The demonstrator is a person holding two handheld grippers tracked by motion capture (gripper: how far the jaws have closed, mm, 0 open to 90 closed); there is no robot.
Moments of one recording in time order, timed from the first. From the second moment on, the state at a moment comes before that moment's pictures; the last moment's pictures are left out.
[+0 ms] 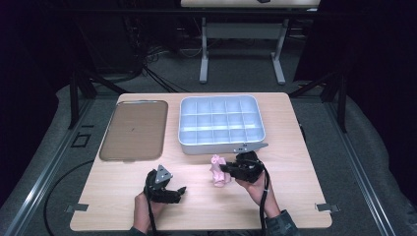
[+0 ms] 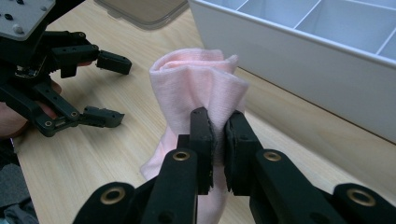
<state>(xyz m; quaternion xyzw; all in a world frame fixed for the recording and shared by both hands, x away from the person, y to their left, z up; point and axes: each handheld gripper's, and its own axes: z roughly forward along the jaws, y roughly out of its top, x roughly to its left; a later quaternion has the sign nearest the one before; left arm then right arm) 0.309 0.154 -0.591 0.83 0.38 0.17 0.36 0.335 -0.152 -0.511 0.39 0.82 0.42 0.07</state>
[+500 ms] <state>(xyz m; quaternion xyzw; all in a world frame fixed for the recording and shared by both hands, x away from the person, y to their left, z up) 0.309 0.154 -0.591 0.83 0.38 0.17 0.36 0.331 -0.175 -0.495 0.41 0.80 0.43 0.09</state>
